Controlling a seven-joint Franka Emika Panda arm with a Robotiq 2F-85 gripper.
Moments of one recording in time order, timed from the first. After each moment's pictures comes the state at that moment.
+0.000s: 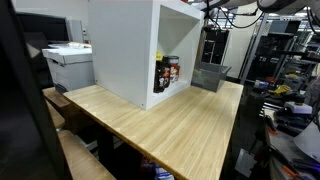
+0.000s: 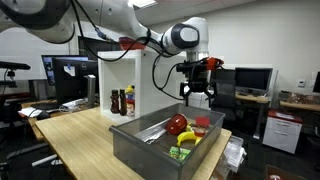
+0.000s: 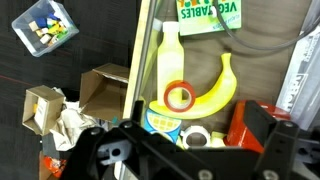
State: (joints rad) arm -0.46 0.81 -0.12 -0.99 -0.05 1.84 -0.69
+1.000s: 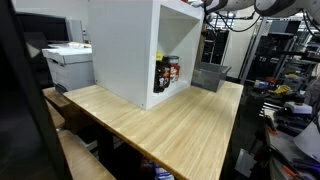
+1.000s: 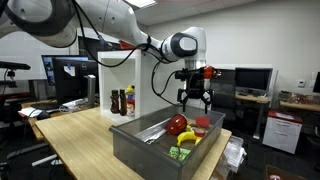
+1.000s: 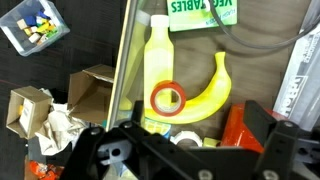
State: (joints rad) arm -0.45 0.85 -0.11 -0.99 -0.05 1.85 -0.69
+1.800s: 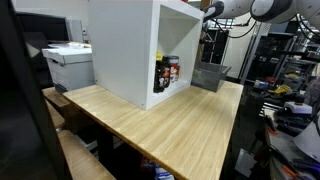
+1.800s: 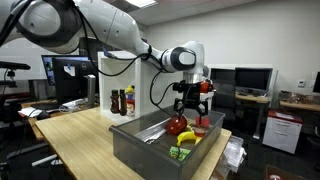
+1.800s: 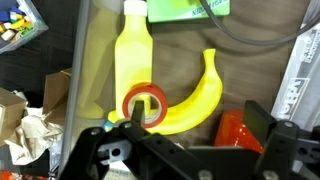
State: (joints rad) arm -0.46 0.92 -0.07 -0.99 -0.05 1.86 -0.69
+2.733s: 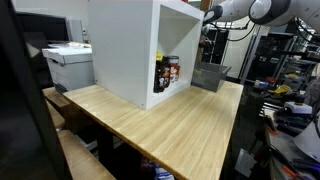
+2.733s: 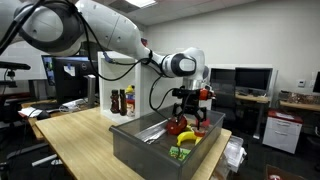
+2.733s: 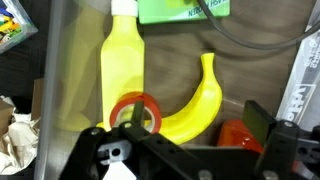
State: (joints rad) arm -0.47 0.95 -0.05 -0.99 -0.05 1.87 -0.69
